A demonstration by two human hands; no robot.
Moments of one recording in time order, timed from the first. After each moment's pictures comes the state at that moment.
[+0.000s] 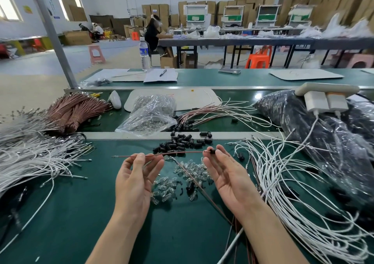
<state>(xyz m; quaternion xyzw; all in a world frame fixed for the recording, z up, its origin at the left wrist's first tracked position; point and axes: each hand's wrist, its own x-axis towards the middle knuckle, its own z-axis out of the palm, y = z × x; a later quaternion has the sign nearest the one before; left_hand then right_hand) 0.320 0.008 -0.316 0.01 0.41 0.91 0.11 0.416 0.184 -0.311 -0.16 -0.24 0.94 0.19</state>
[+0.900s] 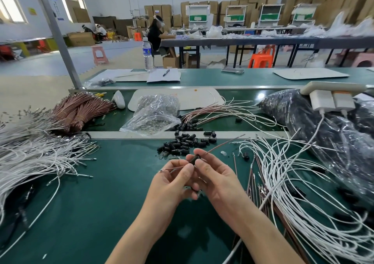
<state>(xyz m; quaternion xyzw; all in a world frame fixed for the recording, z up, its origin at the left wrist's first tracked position) 0.354 0.028 -0.318 0.17 0.52 0.80 0.26 0.410 0.148 -0.312 -0.08 -0.40 0.90 0.14</state>
